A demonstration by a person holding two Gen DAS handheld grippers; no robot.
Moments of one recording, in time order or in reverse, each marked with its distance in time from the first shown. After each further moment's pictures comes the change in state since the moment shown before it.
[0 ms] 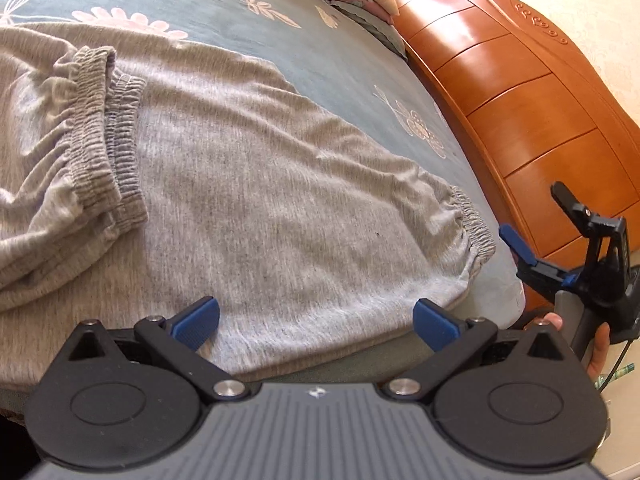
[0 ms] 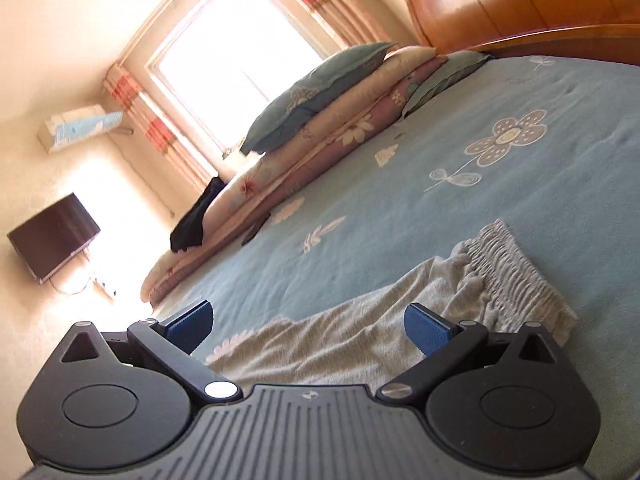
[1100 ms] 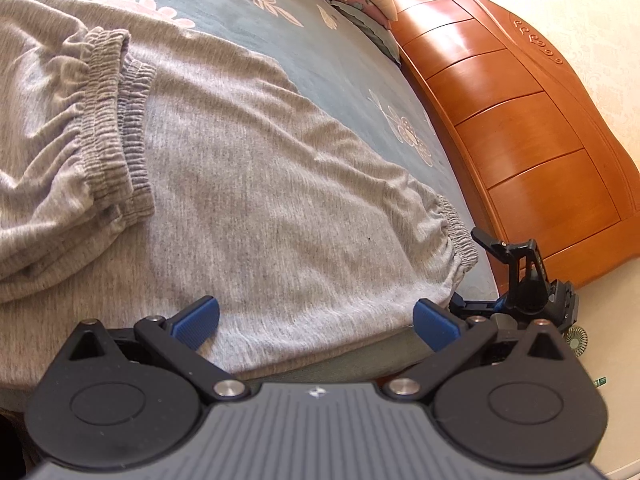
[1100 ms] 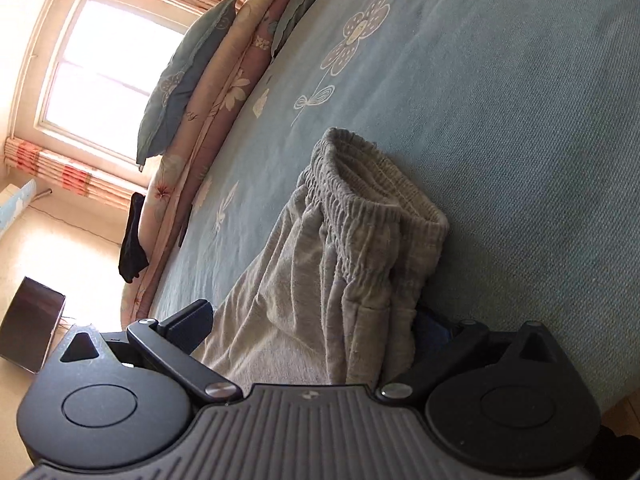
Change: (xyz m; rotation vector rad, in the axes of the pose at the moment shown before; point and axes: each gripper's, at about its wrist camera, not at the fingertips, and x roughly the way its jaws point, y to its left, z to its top) left arm -0.001 0.010 0.002 -0.041 0.014 -0.061; right arm 0.067 -0.078 0.000 0.307 0.213 -0.126
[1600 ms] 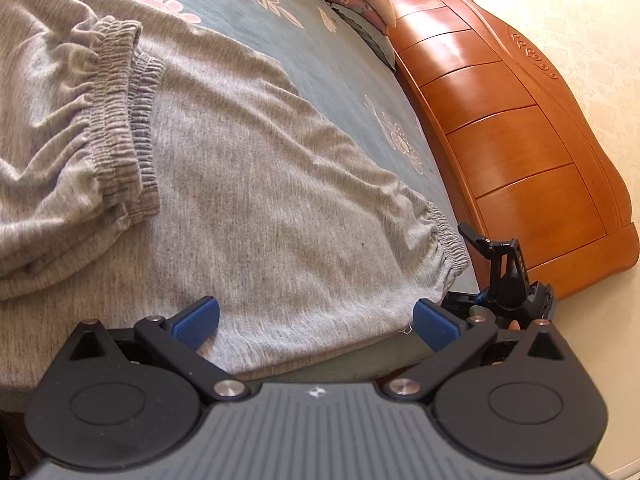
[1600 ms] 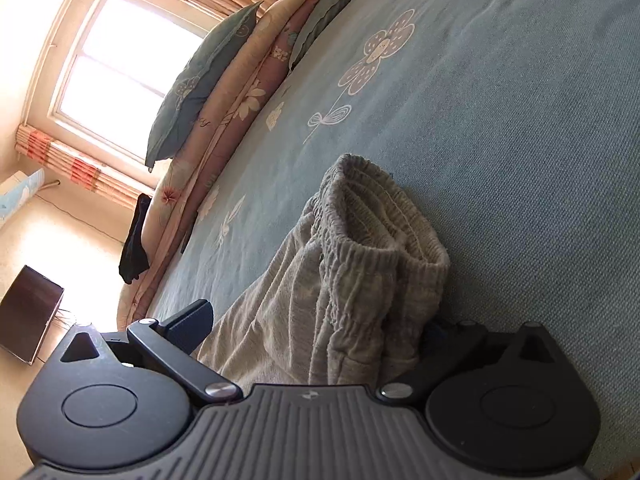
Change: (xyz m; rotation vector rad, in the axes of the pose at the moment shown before) left arm -0.002 0.012 0.001 -0.040 -0.006 -0.062; right arm 0.010 -0.012 0.012 -0.023 -0.064 0.041
